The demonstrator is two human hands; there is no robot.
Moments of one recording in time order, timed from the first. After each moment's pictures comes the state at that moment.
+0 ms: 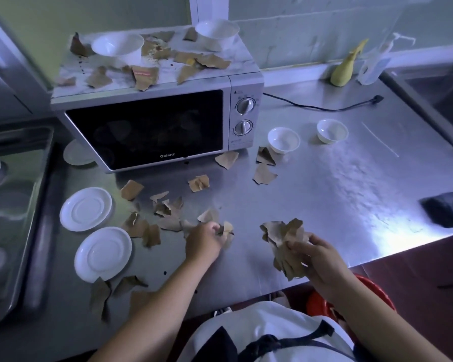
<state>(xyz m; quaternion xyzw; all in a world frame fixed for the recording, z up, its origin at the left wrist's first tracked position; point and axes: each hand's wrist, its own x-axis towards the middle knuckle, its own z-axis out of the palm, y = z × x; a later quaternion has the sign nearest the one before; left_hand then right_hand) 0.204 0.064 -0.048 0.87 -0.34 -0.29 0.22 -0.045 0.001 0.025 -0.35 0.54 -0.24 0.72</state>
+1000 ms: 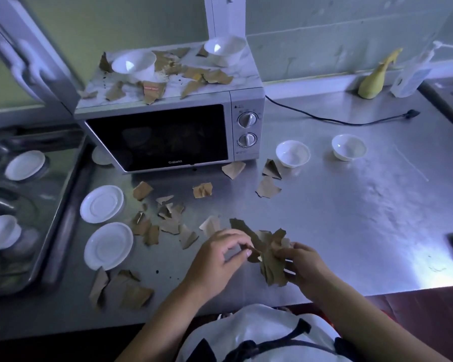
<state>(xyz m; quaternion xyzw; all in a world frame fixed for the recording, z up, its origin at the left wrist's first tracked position) 0.125 0.080 0.057 0.69 -0.52 -0.26 0.43 -0.045 -0.046 0.036 -0.37 0.56 -0.11 0.73</state>
